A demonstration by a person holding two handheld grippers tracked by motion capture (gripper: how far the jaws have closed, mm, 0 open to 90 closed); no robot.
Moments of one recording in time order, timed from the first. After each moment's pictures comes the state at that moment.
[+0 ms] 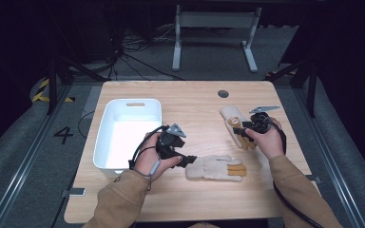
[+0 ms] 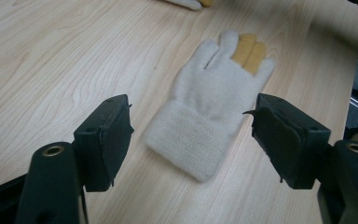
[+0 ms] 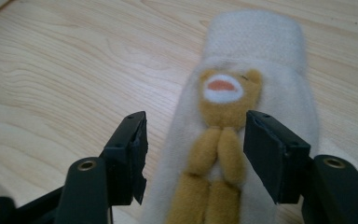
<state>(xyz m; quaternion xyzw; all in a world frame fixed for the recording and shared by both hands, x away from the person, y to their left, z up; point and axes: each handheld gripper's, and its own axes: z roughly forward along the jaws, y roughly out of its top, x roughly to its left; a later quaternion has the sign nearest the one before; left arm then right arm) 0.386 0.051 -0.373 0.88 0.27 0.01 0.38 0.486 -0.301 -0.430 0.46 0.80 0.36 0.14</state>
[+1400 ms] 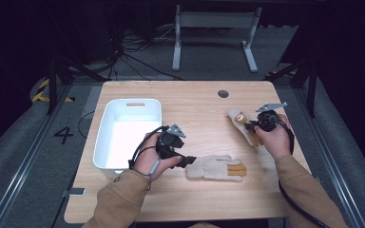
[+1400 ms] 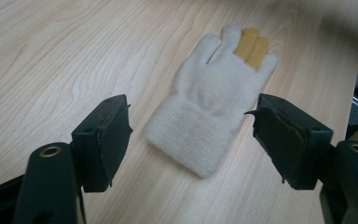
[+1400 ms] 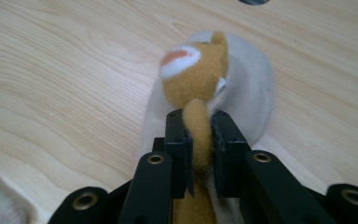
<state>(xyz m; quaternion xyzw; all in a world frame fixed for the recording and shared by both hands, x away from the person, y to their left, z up) 0.388 0.052 -0.376 0.88 0.27 0.01 0.38 0.474 -0.315 -0.402 0.43 0.82 0.32 0.20</state>
